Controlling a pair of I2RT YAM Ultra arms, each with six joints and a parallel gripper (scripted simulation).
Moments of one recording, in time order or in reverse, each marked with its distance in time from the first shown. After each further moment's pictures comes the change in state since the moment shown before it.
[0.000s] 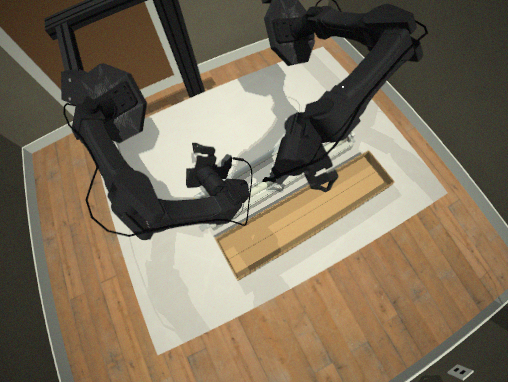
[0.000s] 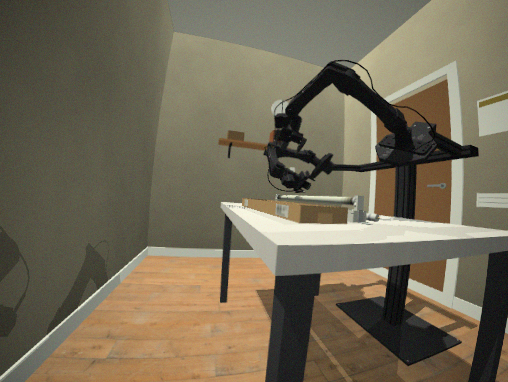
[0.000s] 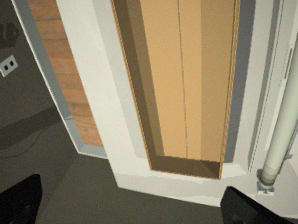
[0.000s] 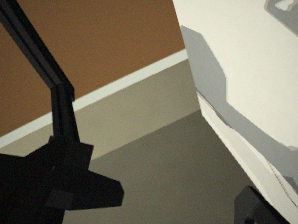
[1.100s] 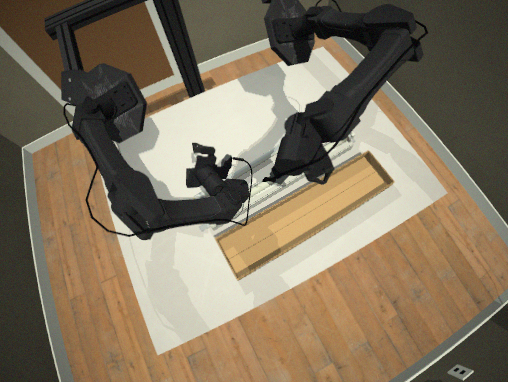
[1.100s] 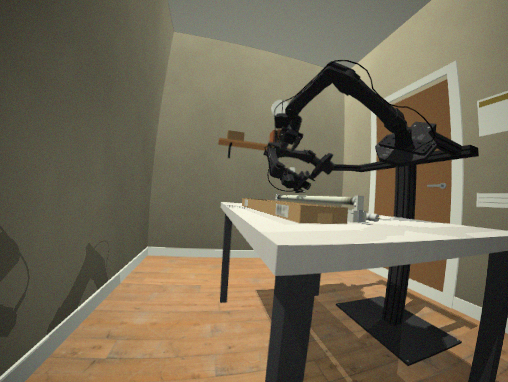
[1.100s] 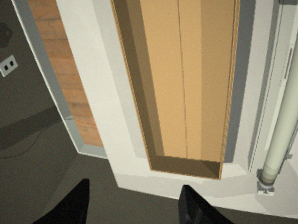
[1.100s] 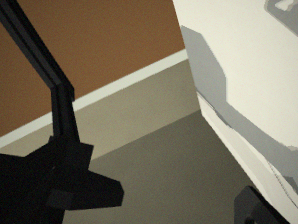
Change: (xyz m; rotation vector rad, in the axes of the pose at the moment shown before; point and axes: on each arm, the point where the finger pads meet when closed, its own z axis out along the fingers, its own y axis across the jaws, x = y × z) left arm 0.000 0.000 0.000 0.000 0.000 0.000; right arm 0.000 0.000 0.000 0.000 0.000 0.000
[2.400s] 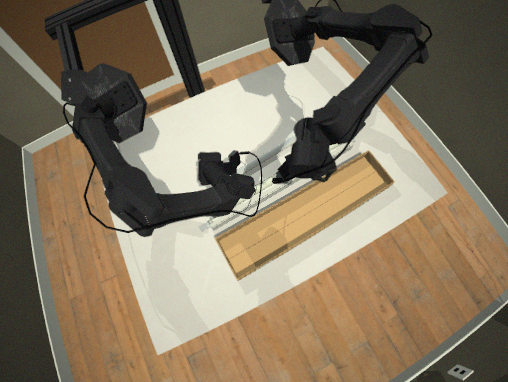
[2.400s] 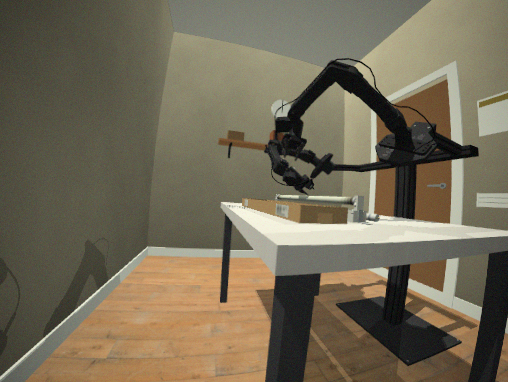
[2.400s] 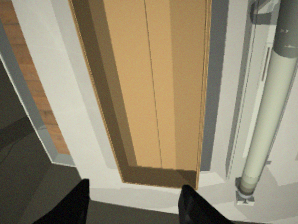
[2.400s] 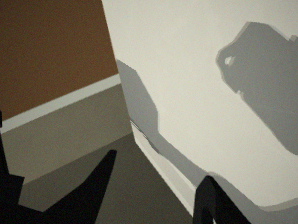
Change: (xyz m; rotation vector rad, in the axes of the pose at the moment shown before) left arm 0.006 -0.028 0.032 0.094 -0.038 -0.023; right arm -0.043 -0.011 0.001 0.200 -0.172 -0.164
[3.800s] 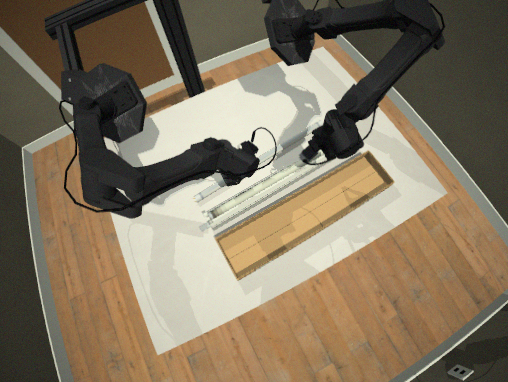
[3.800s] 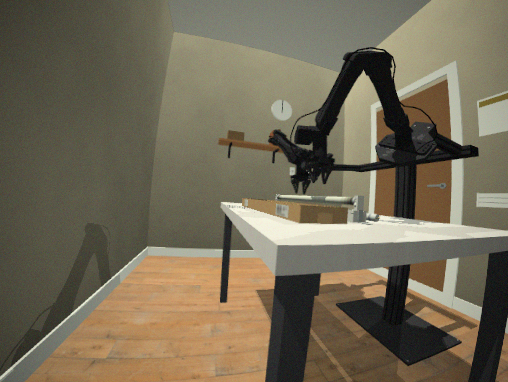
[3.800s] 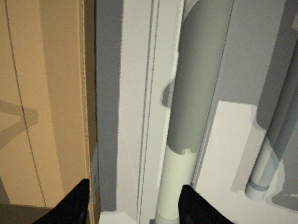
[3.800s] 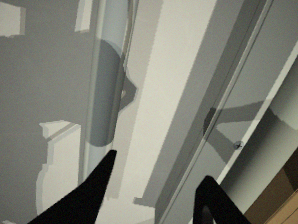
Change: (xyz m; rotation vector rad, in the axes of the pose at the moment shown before) left arm 0.053 -0.121 0.100 0.220 -0.189 -0.166; right arm -0.083 -0.040 -0.083 0.947 -0.359 -0.371
